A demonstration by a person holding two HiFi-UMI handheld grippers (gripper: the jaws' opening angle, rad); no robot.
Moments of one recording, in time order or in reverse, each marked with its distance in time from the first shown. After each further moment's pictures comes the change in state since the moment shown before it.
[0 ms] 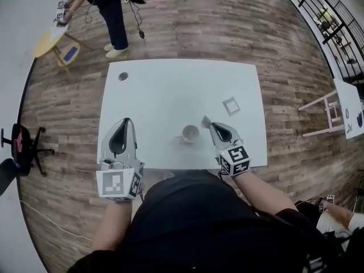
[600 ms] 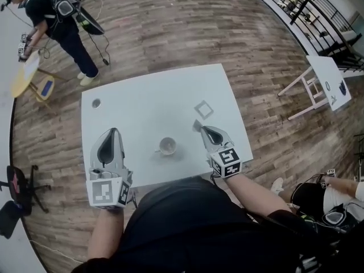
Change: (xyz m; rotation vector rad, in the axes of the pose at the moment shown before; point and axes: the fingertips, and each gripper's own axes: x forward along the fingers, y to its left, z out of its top) left arm 0.043 -0.037 0.012 0.036 -0.030 -0.170; right arm -0.038 -0.052 -0.007 0.060 -0.039 -0.201
